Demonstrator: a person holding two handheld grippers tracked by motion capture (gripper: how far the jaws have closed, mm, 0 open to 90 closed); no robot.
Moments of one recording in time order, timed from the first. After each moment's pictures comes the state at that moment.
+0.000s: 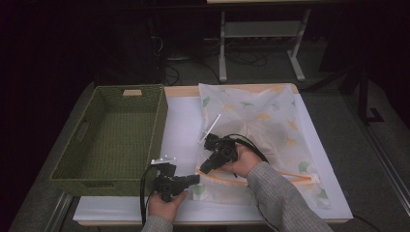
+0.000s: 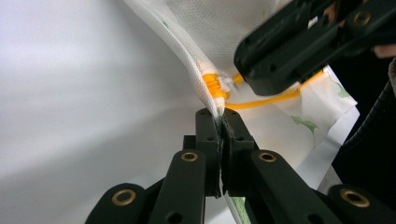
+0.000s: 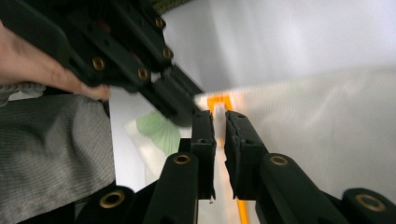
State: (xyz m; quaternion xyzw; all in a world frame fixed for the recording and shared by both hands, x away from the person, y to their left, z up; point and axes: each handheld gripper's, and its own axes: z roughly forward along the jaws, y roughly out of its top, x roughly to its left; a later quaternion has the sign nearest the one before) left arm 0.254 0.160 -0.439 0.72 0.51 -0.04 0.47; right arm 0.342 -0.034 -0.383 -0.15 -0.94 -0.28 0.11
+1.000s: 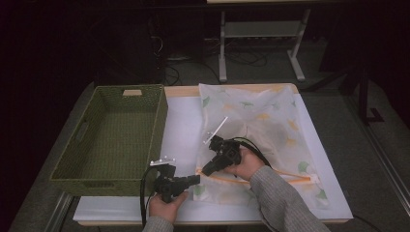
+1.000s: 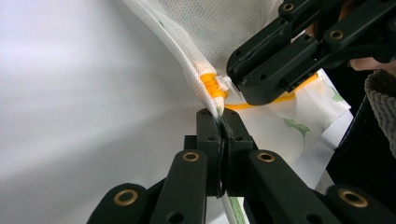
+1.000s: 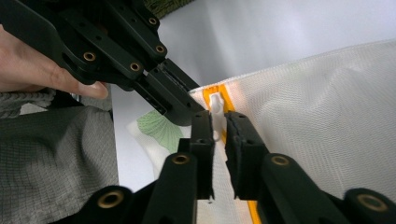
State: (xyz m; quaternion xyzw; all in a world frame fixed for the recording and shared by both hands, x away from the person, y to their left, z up) left arm 0.252 0.160 -0.443 0.72 0.50 -0.05 0.48; right arm 0.343 -0.046 -0.397 -0.17 -0.93 -0.30 0.13
